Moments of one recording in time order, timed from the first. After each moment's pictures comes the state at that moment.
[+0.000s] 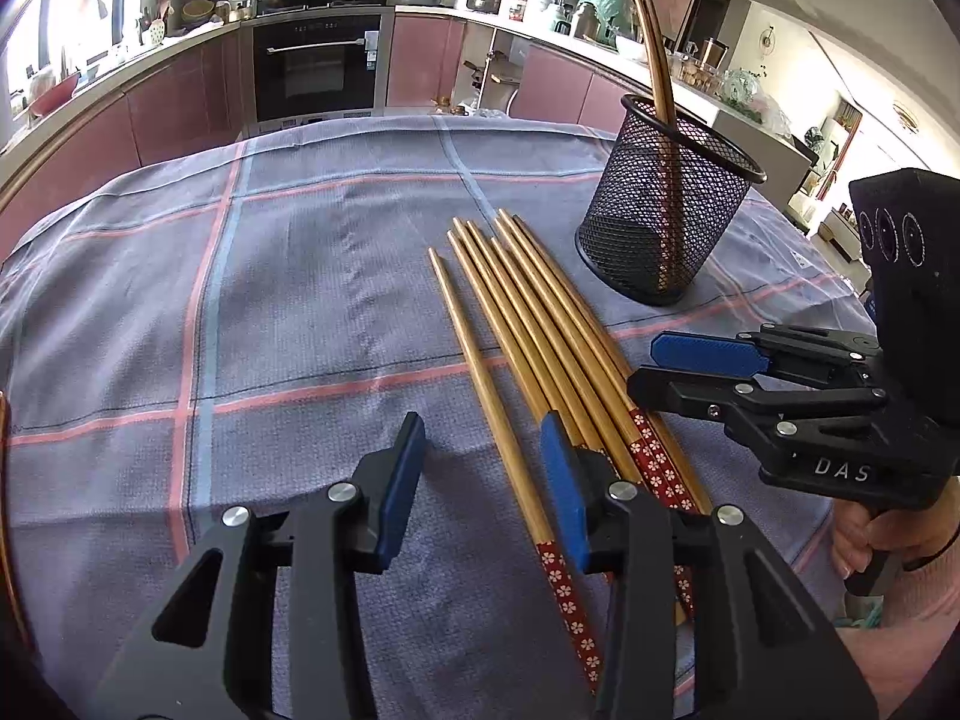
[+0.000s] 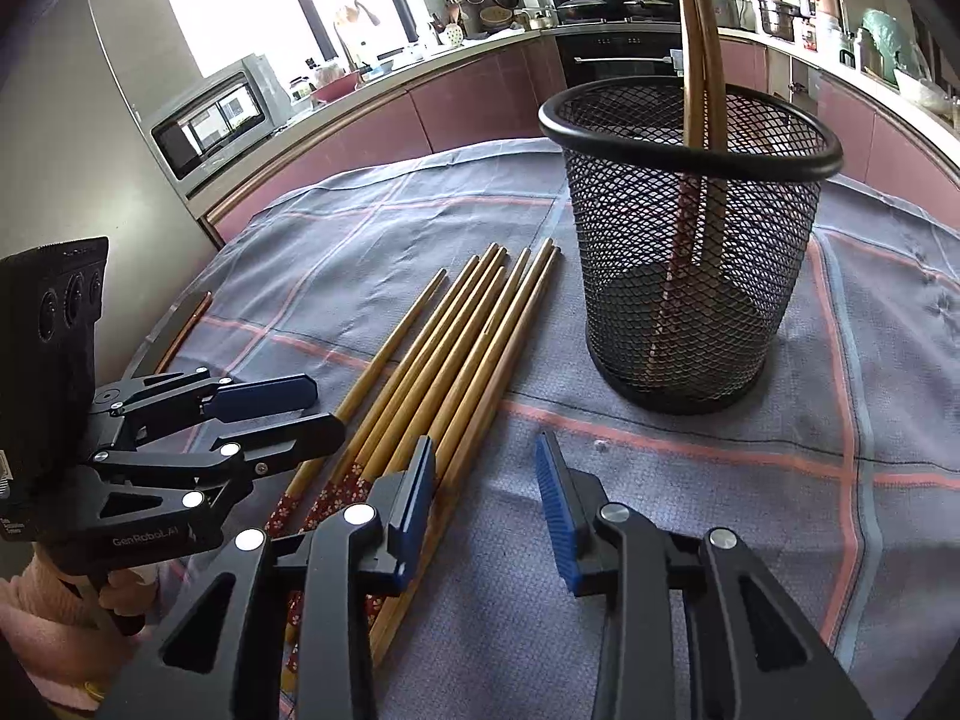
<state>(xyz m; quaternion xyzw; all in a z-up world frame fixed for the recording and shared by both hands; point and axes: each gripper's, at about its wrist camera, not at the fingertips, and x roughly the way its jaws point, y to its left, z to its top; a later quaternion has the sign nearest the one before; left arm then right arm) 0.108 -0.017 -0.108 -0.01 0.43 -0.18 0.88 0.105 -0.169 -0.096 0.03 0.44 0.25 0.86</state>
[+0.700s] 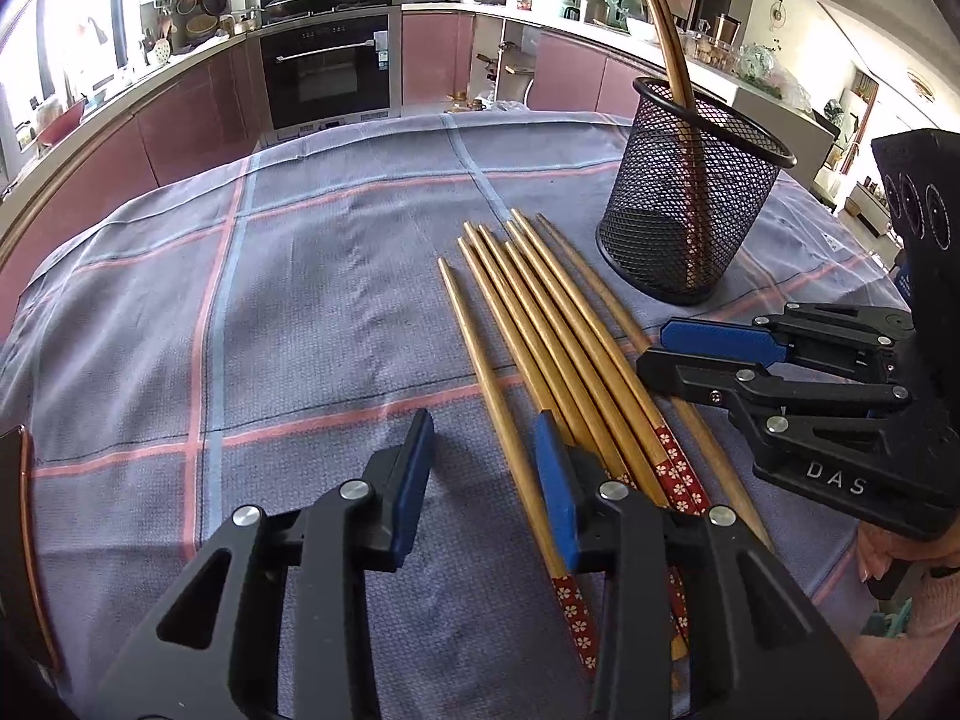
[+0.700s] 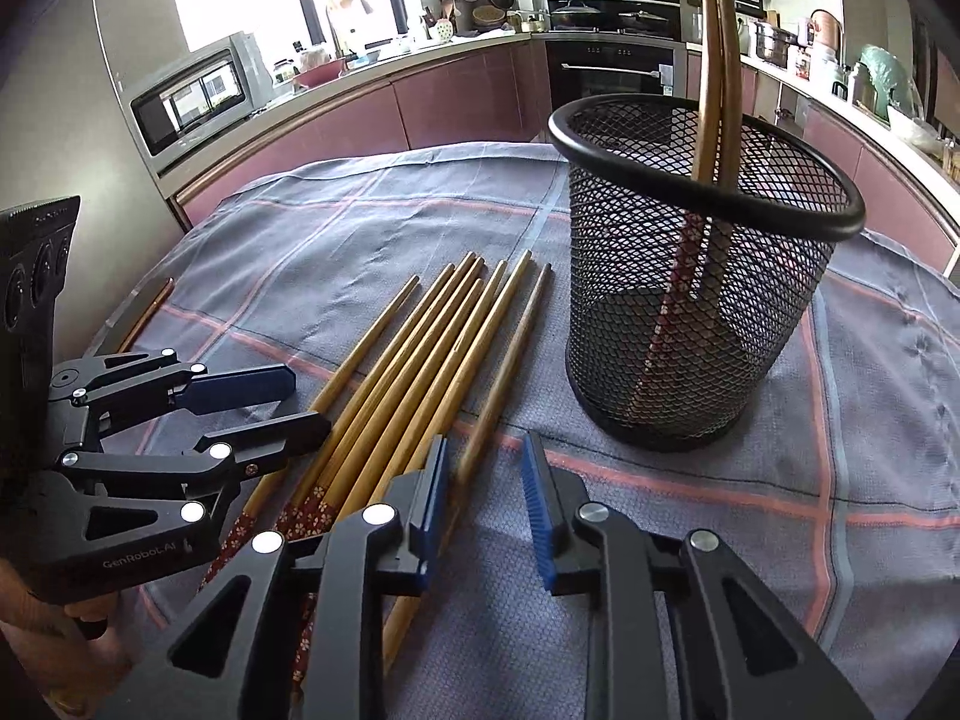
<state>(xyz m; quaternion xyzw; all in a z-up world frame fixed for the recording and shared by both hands) 0.119 -0.030 -0.110 0.03 0.44 -0.15 0.89 0.117 -0.160 -0.097 0.00 0.43 0.22 0.87</state>
